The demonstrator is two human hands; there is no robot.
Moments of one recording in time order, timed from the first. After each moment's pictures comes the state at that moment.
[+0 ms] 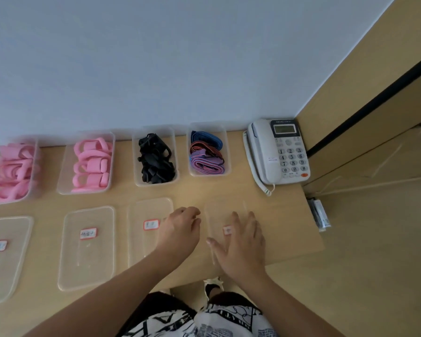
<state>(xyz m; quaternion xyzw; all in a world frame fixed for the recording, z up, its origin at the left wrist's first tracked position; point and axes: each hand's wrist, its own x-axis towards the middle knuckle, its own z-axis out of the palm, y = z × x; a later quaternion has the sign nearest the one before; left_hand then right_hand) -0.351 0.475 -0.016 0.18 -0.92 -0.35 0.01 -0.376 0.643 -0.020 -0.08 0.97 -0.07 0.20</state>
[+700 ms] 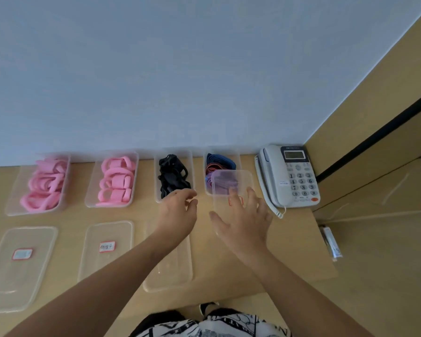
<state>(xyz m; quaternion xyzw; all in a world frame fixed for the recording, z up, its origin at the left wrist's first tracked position) -0.388 0.418 0.018 0.24 -0.88 -0.40 0.09 -0.434 0.581 0.030 -0.13 0.99 -0.08 0.06</state>
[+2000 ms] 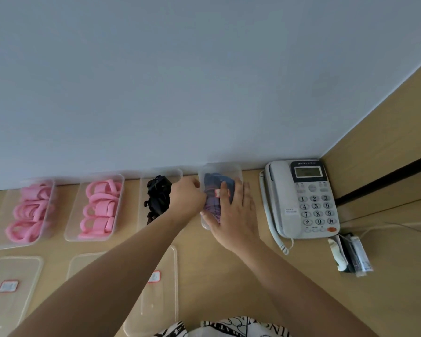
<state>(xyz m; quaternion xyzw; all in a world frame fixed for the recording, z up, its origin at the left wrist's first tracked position) -0.534 0.415 0.029 0.38 -0.84 -0.38 -0.06 -0.546 0.558 -0.017 -0.26 0.96 -0.11 0.08</state>
